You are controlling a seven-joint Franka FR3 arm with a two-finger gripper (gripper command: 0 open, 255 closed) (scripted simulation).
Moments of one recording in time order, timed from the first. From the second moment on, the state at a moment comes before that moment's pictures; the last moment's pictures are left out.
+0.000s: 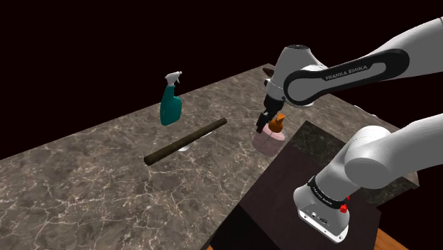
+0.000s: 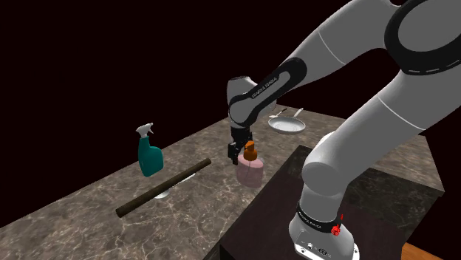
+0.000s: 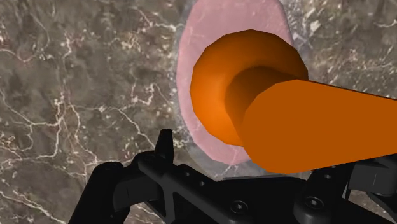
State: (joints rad) arm 0.06 -0.50 -0.04 -2.84 -0.06 2.28 -0.07
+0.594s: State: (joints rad) arm 0.06 -0.49 -0.04 -2.84 -0.06 2.29 -0.08
